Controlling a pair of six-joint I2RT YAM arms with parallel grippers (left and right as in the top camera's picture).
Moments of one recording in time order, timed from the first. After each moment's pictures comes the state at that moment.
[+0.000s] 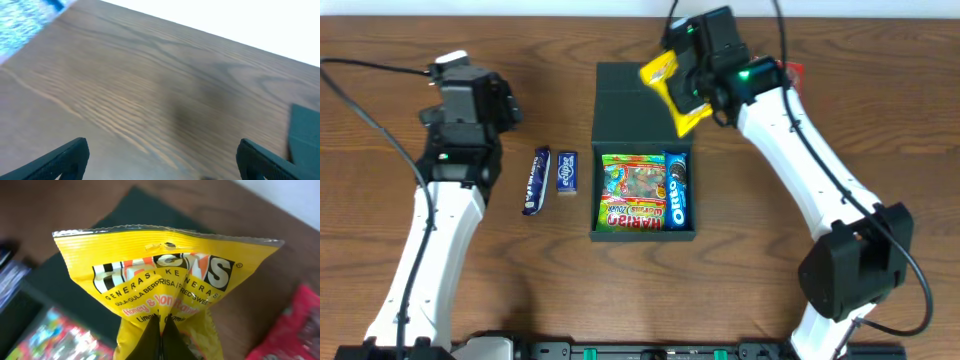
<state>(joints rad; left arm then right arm) -0.01 1.38 1.11 -0.39 -0.38 -0.28 0.43 1.92 1.75 -0.76 -0.05 -0.14</state>
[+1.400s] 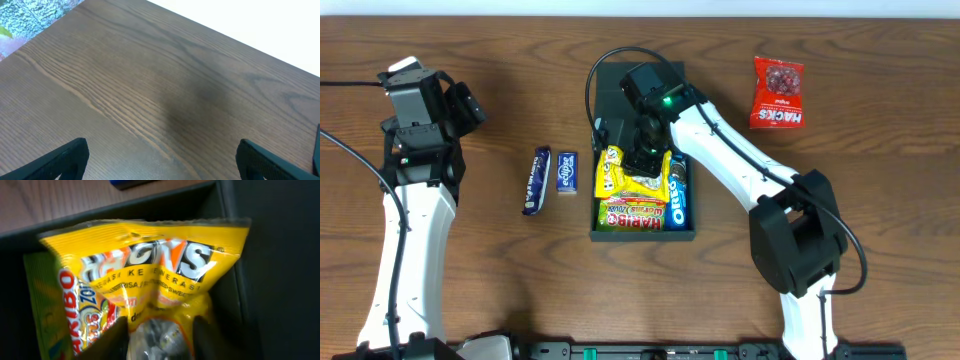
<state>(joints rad) 0.16 1.38 1.11 -0.39 -0.26 -0.28 0.60 2.13 1.75 -0.97 -0.29 -0.70</state>
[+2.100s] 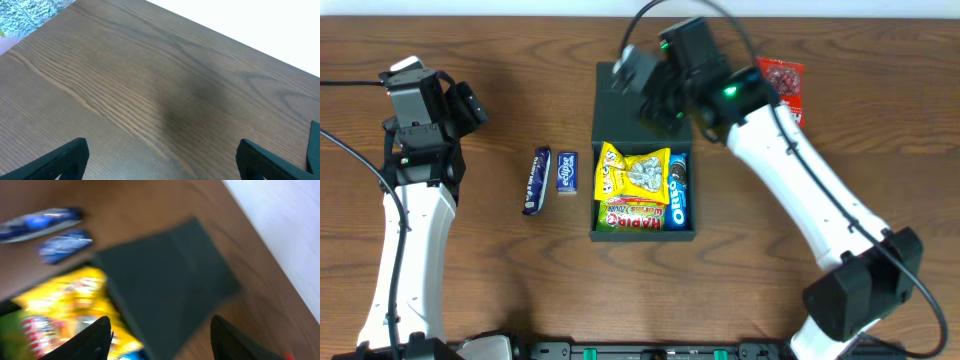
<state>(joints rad) 0.16 1.38 1.11 -0.39 -0.24 -0.28 0.49 1.84 1.77 -0.81 -0.14 -0.47</state>
